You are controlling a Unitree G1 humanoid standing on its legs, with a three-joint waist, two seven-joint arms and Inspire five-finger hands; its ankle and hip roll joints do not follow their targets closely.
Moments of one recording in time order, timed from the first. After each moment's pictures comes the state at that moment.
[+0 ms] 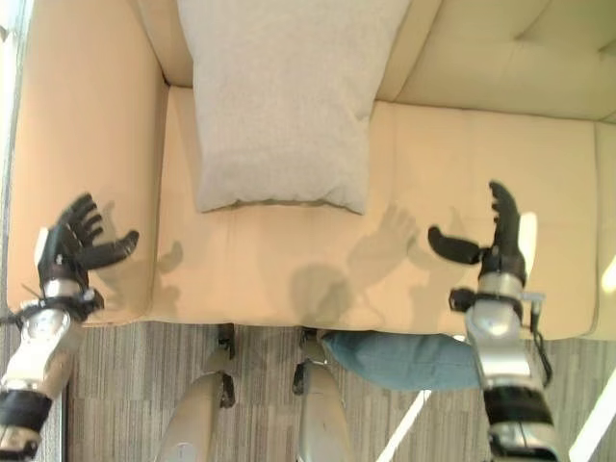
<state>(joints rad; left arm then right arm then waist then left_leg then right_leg) -0.03 0.50 0.05 0.30 -0.48 -0.15 0.19 -0.08 -0.61 -0.16 0.37 0.05 -0.10 -0.33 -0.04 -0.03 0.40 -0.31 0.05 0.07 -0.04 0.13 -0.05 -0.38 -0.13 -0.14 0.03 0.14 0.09</state>
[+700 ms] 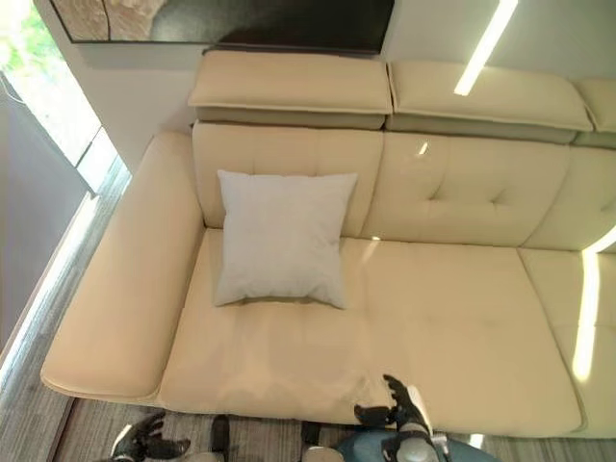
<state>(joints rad) 0.14 0.25 -0.11 0.98 -0.18 -0.06 0.10 0.07 -0.36 0.12 0.91 -0.03 -0.09 -0.20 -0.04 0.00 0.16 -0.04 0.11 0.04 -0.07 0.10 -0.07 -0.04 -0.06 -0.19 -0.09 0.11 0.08</state>
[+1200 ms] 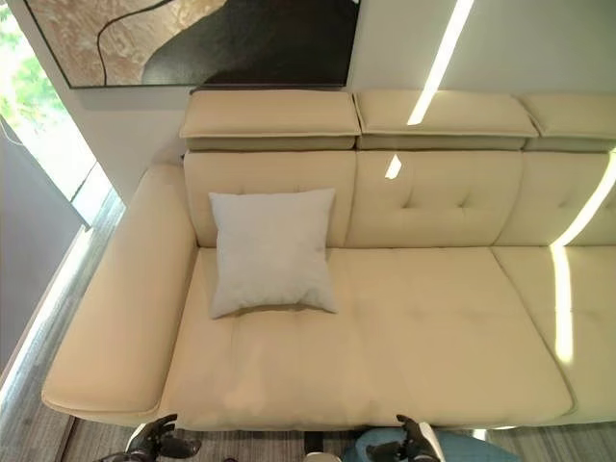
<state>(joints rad) 0.02 0.22 -0.16 1.09 -0.12 -0.06 0.10 0.05 -0.33 0.15 1.10 -0.05 -0.05 -0.19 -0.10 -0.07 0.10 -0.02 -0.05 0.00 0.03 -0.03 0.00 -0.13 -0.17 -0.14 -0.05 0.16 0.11</state>
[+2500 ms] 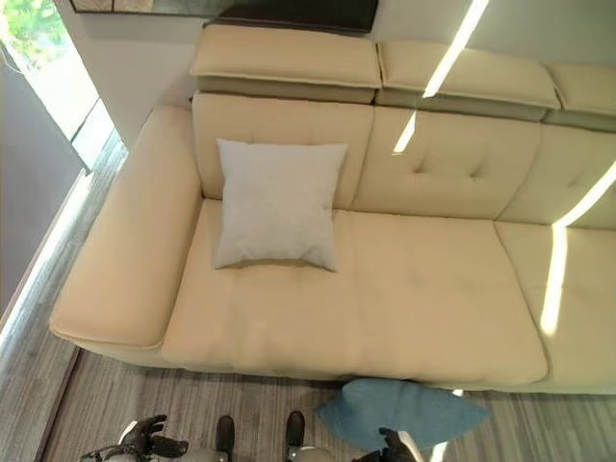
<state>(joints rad) -0.01 0.24 -0.18 1.18 -0.09 -0.04 0.14 -0.01 -0.27 0.22 1.22 -0.07 -0.03 -0.20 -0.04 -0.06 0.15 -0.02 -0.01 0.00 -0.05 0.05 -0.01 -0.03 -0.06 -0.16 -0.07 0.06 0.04</state>
